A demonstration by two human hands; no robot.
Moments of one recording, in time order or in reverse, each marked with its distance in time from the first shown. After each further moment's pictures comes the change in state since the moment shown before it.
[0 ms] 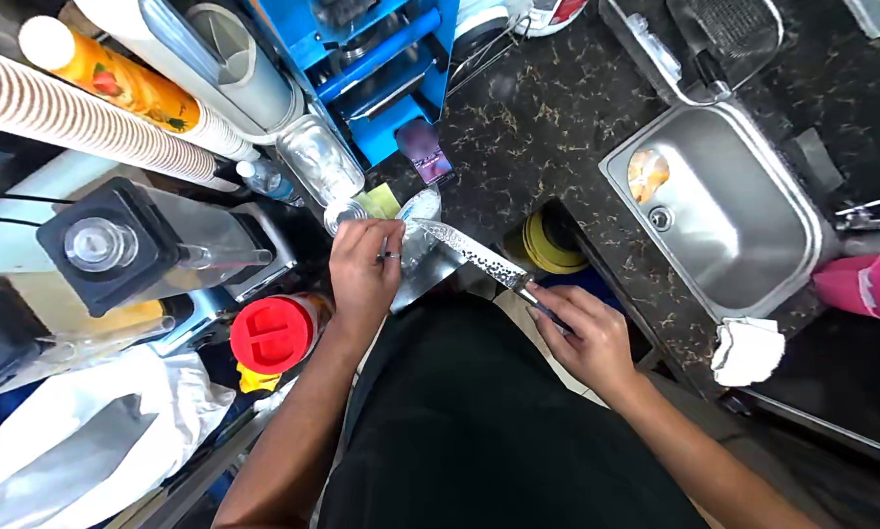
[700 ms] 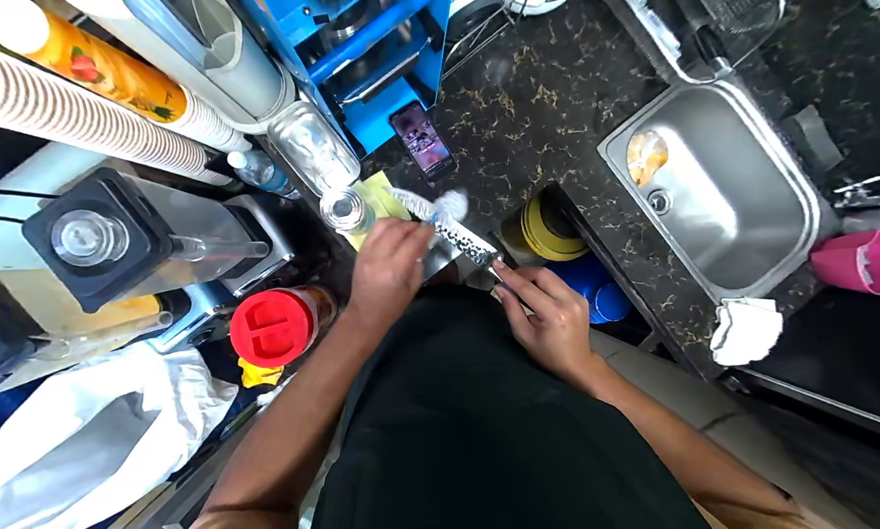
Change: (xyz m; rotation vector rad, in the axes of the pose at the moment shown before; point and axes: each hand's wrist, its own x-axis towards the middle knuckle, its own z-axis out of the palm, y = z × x) left_hand -0.014 0.008 0.009 -0.049 -0.113 0.247; right_hand 0.011 -0.034 0.038 -0.060 0.091 0.045
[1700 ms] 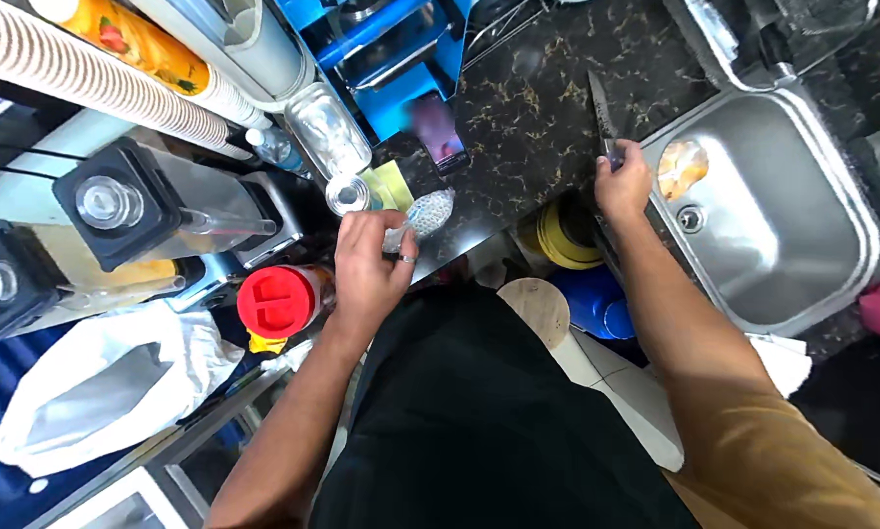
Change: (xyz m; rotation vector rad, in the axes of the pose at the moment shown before) left_hand 0.002 0.015 -0.006 0.067 0.063 -0.320; right_hand 0.139 0.255 0.039 -0.139 -0.109 0.701
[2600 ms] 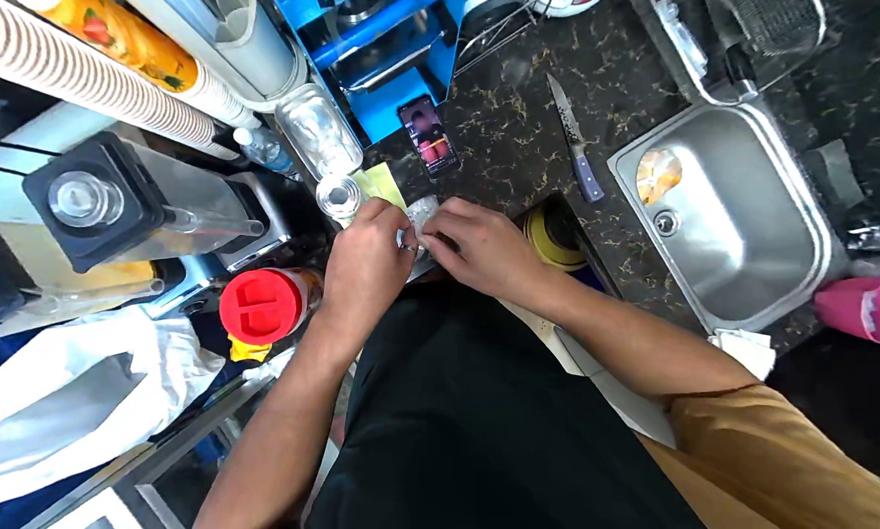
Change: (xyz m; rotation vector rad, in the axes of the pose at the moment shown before) left_hand 0.026 0.029 -0.017 0.162 -0.344 -0.146; right_hand -0.186 -0.183 -0.038 0.181 -0.387 -1.015
